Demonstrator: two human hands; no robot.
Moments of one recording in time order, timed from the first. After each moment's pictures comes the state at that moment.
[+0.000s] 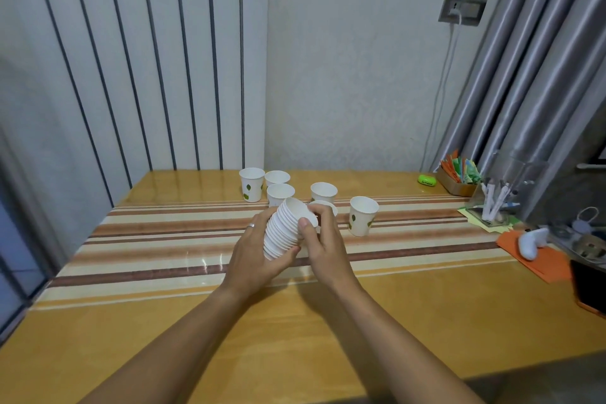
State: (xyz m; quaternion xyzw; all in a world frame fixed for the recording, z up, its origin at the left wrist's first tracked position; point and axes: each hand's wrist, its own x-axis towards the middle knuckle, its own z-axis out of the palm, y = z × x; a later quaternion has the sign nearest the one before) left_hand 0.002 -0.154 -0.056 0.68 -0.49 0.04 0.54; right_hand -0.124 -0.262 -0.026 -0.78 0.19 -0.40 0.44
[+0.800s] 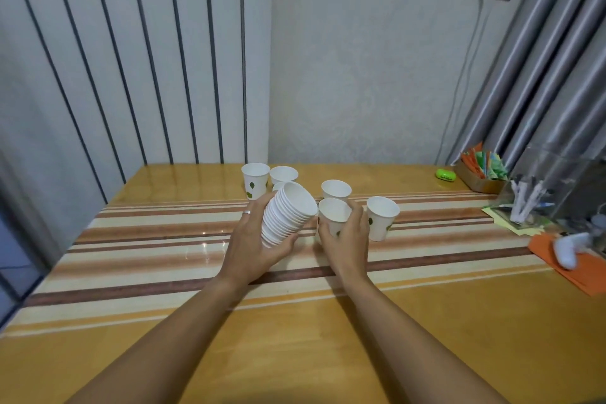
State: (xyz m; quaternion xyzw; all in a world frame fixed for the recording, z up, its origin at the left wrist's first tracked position) left_hand 0.063 -0.188 -0.064 0.68 -0.50 0.07 0.54; right_hand -0.068 -0.339 -0.075 -0.76 0.38 -0.46 0.27
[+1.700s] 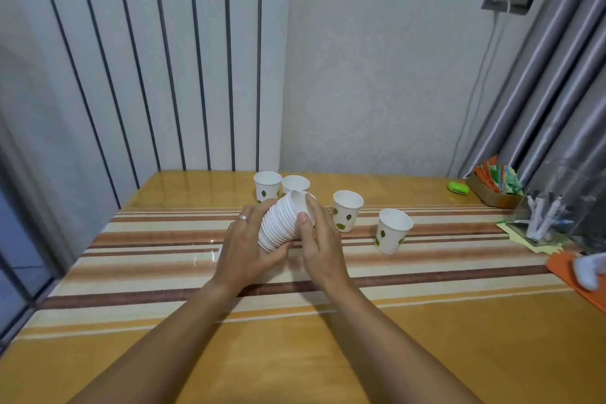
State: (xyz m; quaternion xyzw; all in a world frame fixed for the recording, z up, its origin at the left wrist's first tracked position) left_hand 0.097 -0.178 -0.067 0.71 -0.51 0.14 0.47; right_hand -0.036 -0.287 -0.043 -0.80 0.19 -0.41 0.39
